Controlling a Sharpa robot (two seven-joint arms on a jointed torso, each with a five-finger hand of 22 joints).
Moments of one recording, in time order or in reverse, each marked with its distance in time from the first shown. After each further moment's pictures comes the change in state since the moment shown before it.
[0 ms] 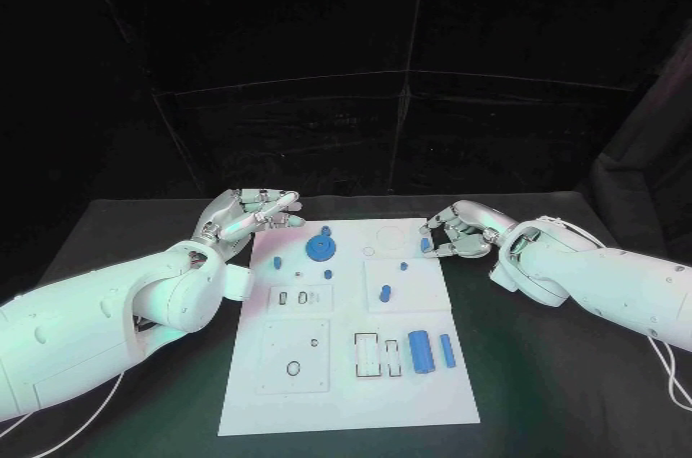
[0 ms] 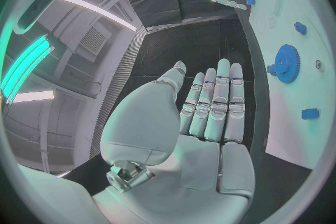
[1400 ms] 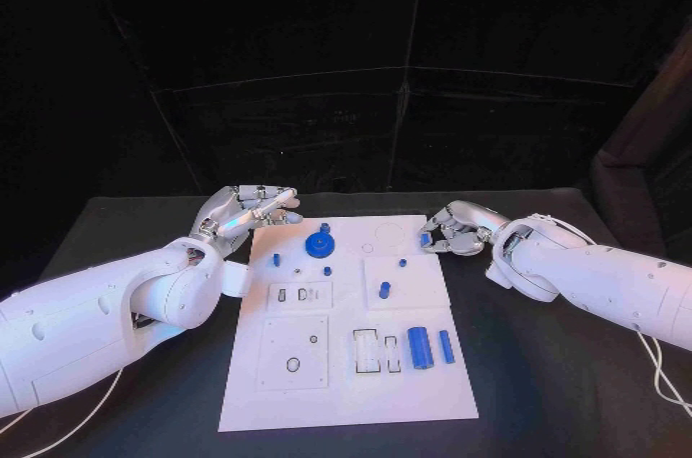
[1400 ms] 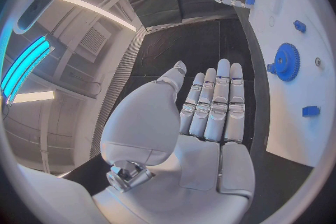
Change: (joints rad) left arm 0.000 -0.002 0.000 -0.003 0.000 0.002 0.000; left_hand 0.000 0.000 0.003 -0.003 0.000 0.000 0.000 -0.004 0.000 0.000 0.000 0.000 0.000 0.000 0.000 -0.004 0.001 0.000 0.000 0.000 0.000 0.000; right arm -0.009 0.039 0.000 -0.053 -0.032 0.012 -0.023; right_hand -0.010 0.096 0.194 -0.083 -0.069 0.127 -0.027 0.029 0.000 0.013 -0.020 0.008 0.021 0.004 -0.018 0.000 0.000 0.000 0.007 -0.007 0.000 0.014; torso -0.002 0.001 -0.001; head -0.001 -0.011
